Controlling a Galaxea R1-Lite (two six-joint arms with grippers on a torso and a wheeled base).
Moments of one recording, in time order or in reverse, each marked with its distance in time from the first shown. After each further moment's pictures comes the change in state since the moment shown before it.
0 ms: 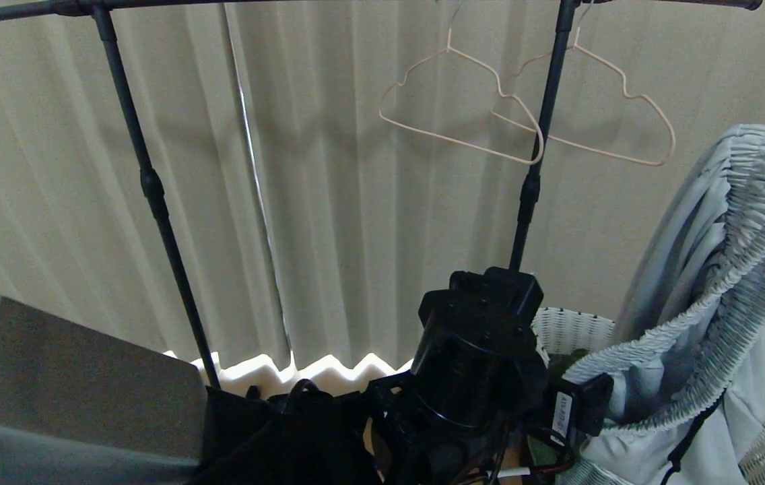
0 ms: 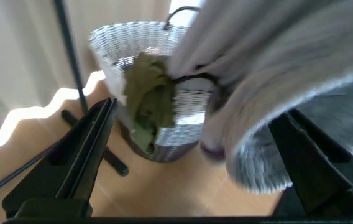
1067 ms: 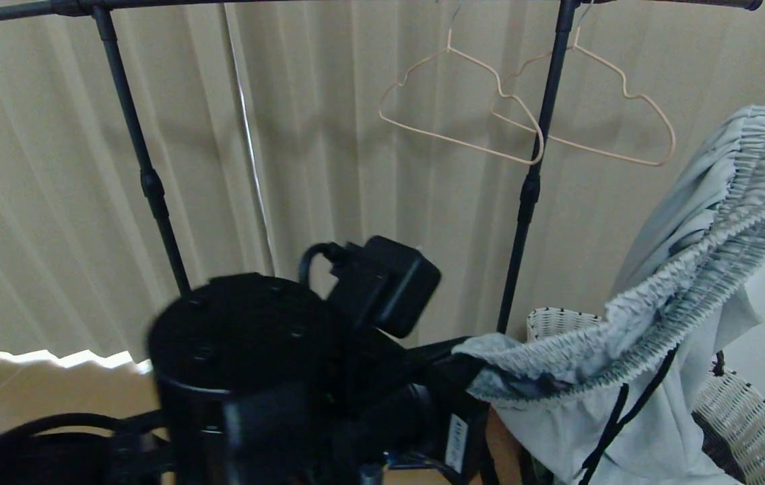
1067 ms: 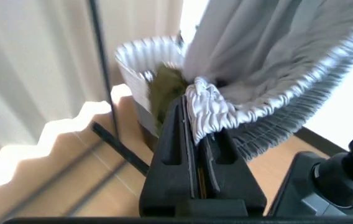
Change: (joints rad) left arm 0.017 -0.407 0.349 -0.060 0.024 0.142; right arm -0.006 0.007 -0.029 0.000 -0.009 -0.003
